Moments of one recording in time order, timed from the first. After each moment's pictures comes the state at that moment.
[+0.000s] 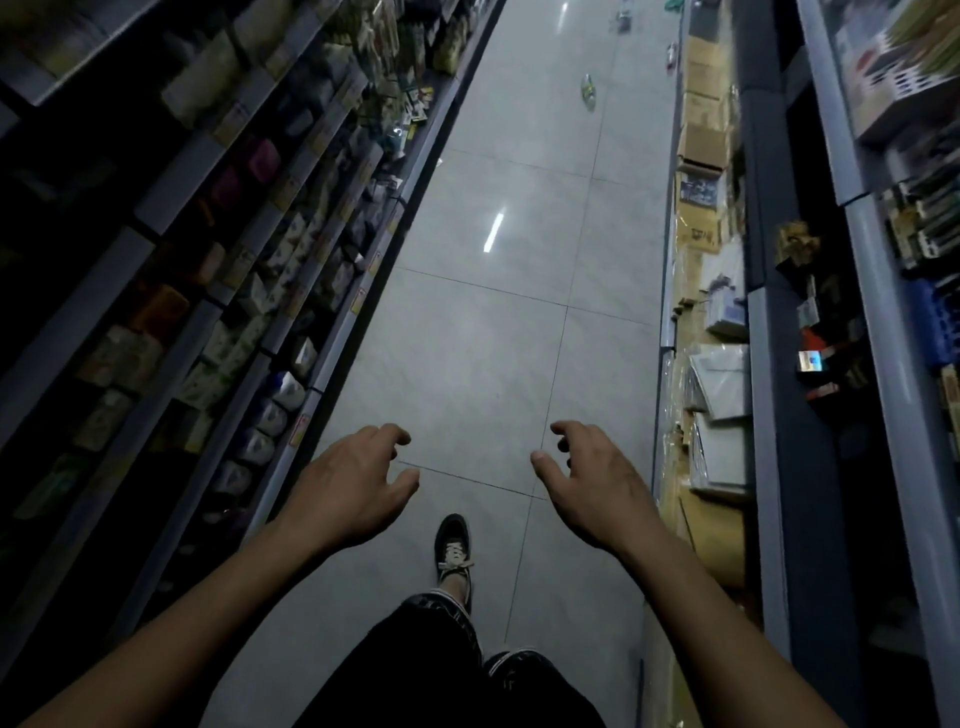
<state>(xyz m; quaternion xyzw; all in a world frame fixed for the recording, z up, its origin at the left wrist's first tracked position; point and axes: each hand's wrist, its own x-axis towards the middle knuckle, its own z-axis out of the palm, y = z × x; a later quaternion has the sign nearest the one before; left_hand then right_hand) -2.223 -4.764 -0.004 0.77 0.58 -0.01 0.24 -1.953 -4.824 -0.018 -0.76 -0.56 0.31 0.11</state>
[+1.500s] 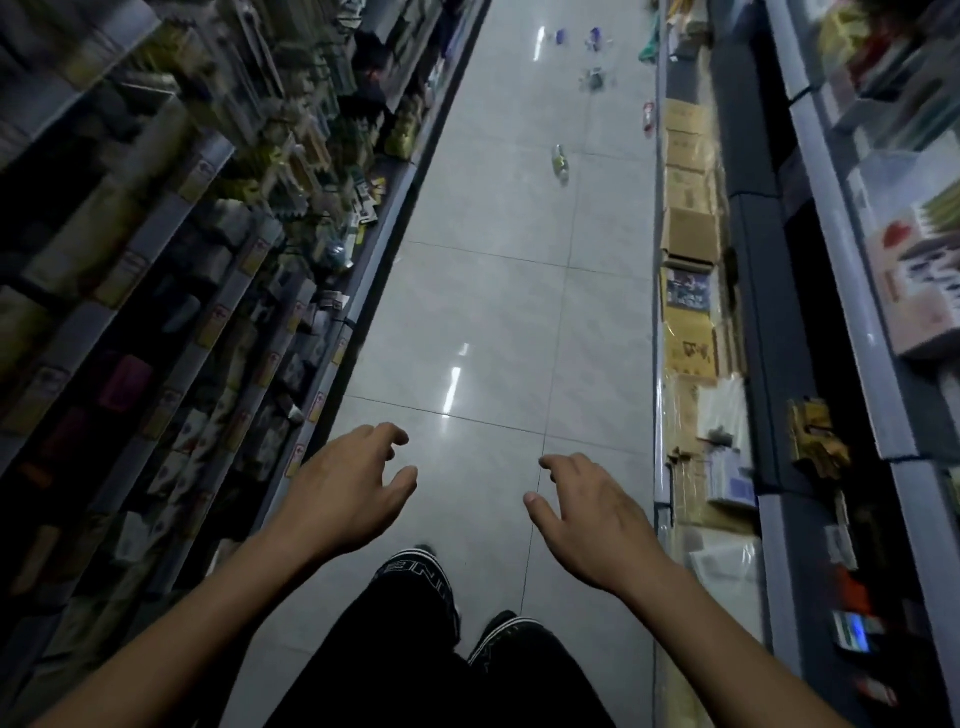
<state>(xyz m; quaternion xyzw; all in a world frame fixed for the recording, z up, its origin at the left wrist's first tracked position) -1.969 -4.262 0.021 0.78 0.58 -0.02 0.23 -1.711 -4.354 -0.022 -0.73 -0.63 0.27 0.05</state>
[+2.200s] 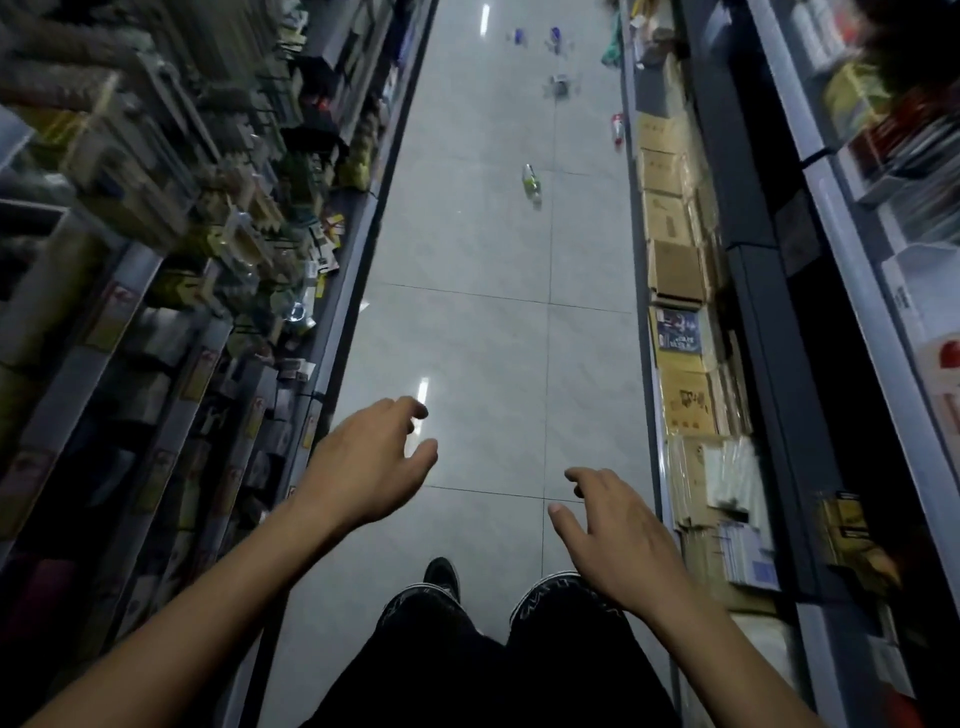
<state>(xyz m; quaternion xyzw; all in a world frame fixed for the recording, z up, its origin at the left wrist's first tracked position) -1.922 -3.927 0.013 0.81 0.52 0.00 0.26 -1.687 -4.090 -0.009 -0.80 -0.54 0.27 0.05</state>
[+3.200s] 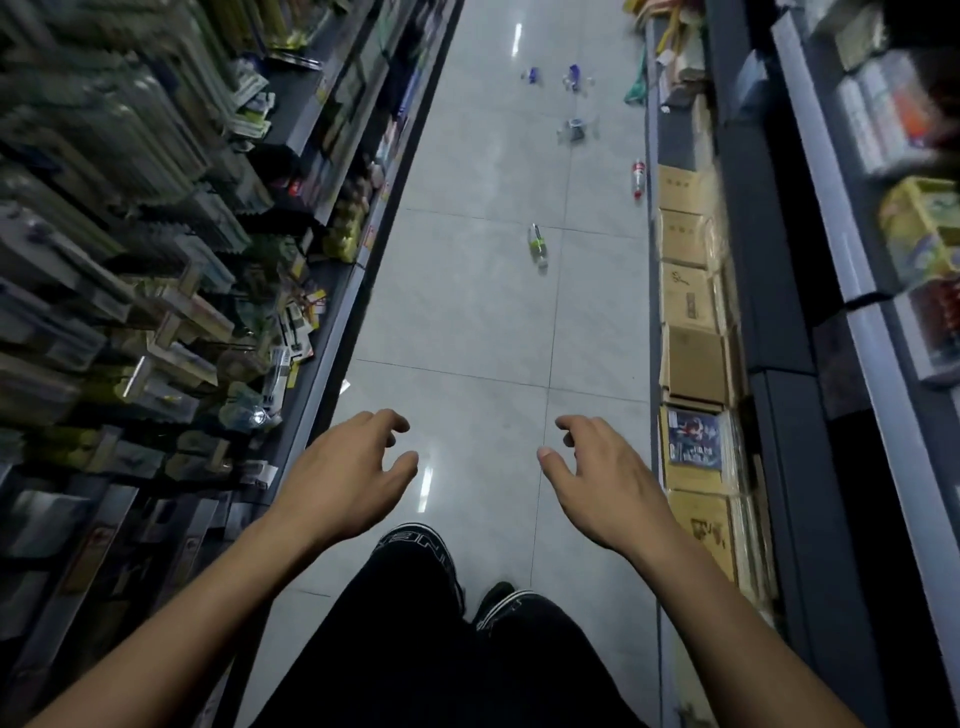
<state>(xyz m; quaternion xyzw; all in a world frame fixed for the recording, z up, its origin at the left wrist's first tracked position) -1.690 -3.642 0.015 0.79 0.57 -0.02 0.24 -1.424 -3.732 -0.011 -0.78 -0.56 0.28 0.10</state>
